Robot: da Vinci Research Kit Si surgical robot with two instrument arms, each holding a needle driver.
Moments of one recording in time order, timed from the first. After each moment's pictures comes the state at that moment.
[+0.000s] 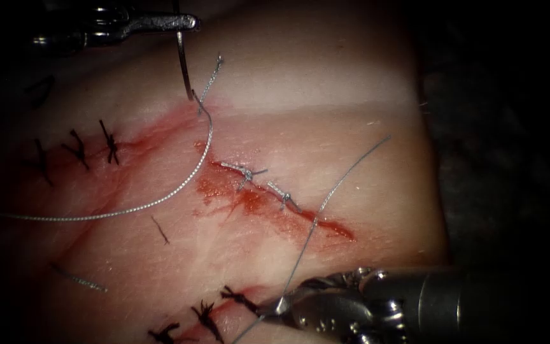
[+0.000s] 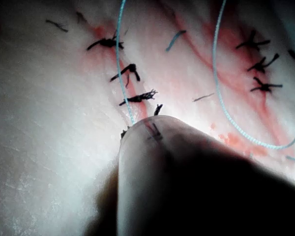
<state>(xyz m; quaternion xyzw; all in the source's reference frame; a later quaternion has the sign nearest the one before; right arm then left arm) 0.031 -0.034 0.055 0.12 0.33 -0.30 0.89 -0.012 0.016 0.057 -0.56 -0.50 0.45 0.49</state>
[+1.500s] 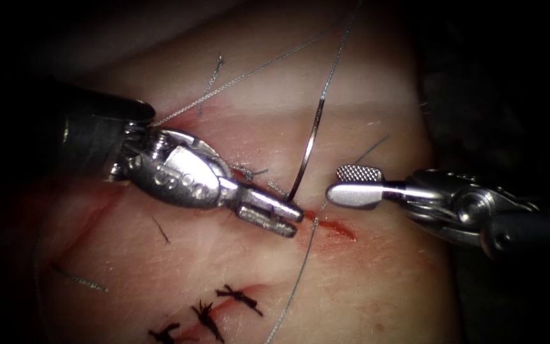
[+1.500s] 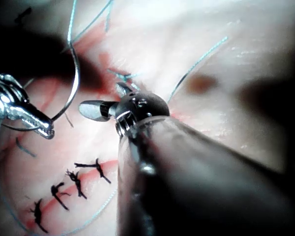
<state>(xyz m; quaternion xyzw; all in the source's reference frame) 0.021 -0.020 0.053 0.39 0.47 0.56 0.56 -0.024 0.003 0.060 -0.65 -0.05 0.73 -0.19</state>
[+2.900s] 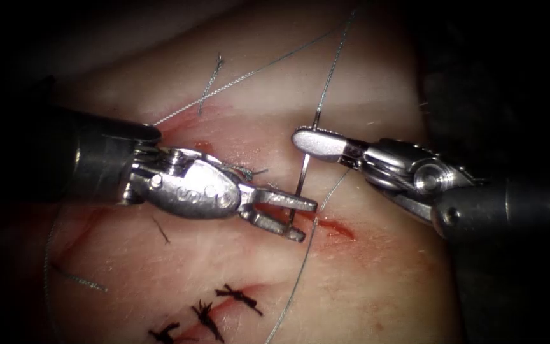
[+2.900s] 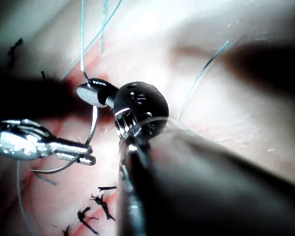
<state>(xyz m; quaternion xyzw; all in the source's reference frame) 0.025 -0.016 0.054 0.27 0.56 0.55 0.56 -0.025 0.003 0.062 -0.59 -0.11 0.80 -0.05</state>
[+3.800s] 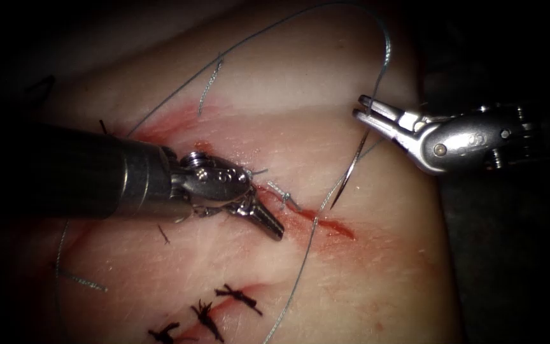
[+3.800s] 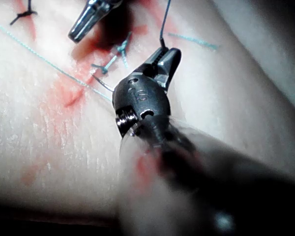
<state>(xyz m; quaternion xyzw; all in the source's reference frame) 0.020 -0.015 0.057 -0.18 0.65 0.04 0.74 -0.025 0.001 0.075 -0.37 -0.49 0.77 0.17</state>
